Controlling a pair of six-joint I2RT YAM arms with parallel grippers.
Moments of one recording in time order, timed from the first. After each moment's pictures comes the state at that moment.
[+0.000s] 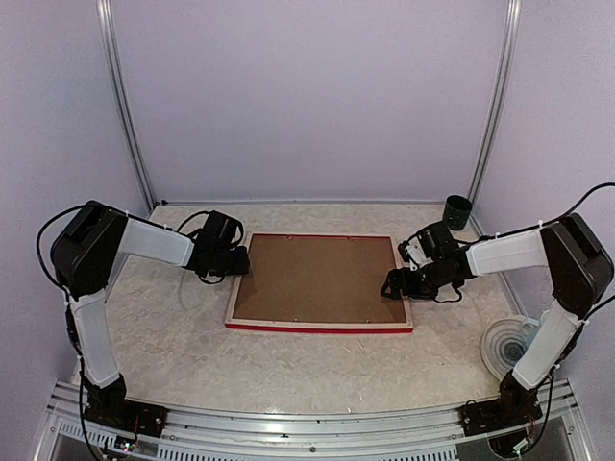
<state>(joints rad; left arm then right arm) -0.49 1.96 1.11 0.02 -0.17 -0.46 0.43 1.69 0.86 -0.16 -0.23 0.35</state>
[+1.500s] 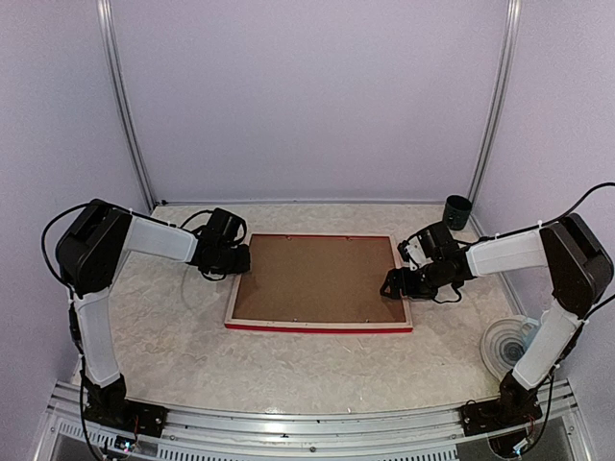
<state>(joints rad) -0.49 1.99 1.17 -0.04 -0.17 -0.46 0.43 1.69 0.86 -0.14 -0.23 0.35</state>
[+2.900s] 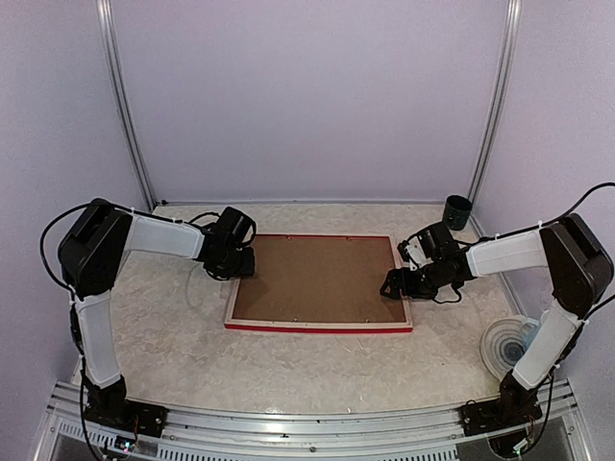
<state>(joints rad) -0.54 2.00 1.24 -0.22 -0.22 -0.52 0.43 1.69 0.85 -0.13 -0.23 0.35</state>
